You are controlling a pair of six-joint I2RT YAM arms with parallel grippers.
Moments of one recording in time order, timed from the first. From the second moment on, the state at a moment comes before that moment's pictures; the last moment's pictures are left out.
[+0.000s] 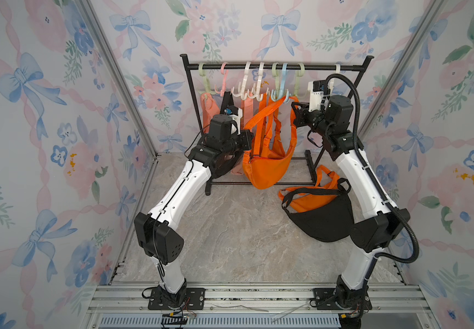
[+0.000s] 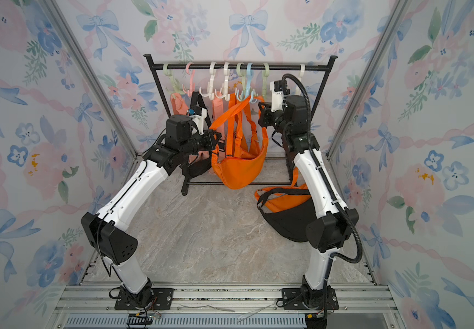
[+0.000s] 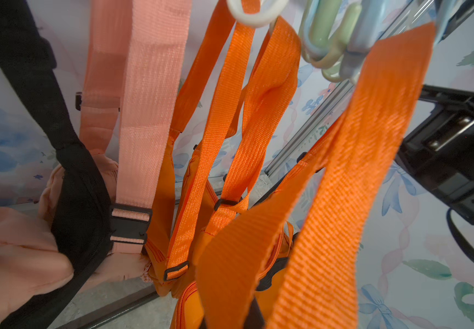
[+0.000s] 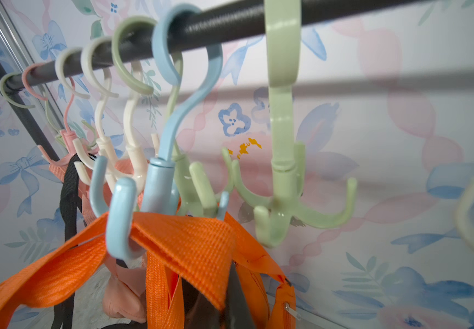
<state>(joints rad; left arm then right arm) -0.46 1.79 1.97 -0.44 0.21 -0.44 0.29 1.89 2.21 -0.30 -0.20 0.11</state>
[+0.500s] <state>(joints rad) -0.50 1.82 2.09 -0.43 0.22 -0.41 0.34 1.75 2.09 -0.27 -0.10 0.00</state>
